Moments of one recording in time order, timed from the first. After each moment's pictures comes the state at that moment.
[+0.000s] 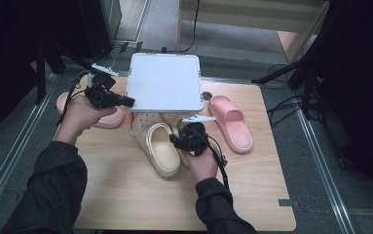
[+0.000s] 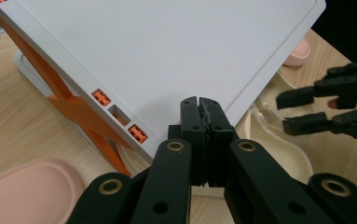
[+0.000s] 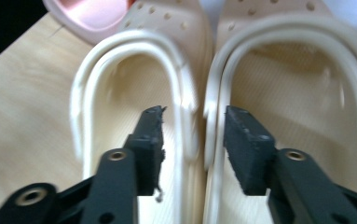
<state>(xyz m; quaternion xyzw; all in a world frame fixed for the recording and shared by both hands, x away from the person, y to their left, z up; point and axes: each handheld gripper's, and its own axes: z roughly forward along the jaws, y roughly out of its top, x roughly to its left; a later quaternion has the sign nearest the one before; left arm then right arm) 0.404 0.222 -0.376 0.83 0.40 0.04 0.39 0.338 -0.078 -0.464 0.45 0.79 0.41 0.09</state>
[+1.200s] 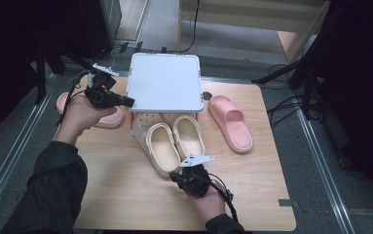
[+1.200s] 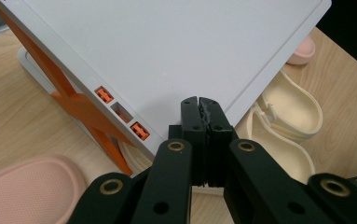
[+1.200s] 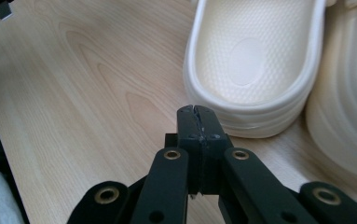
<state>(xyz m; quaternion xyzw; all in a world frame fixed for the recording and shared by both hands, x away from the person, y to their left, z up) 0.402 0.220 -0.374 0.83 0.41 0.05 0.38 0.248 -0.089 -0.502 0.35 0.85 0.40 0.03</state>
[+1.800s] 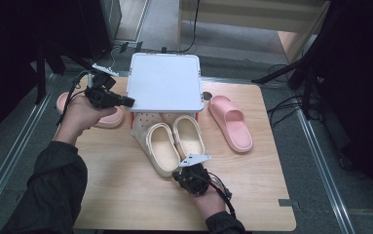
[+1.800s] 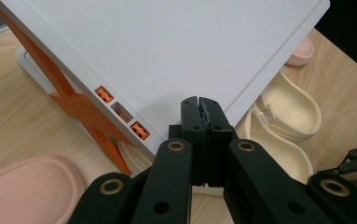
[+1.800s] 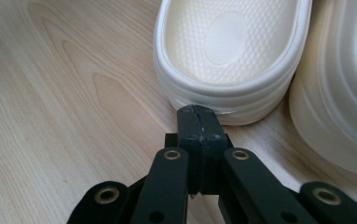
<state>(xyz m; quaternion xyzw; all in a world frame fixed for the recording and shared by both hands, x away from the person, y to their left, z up) 0.402 0.221 -0.375 0.82 0.41 0.04 0.39 0.259 -0.090 -0.517 0.35 0.86 0.36 0.05</state>
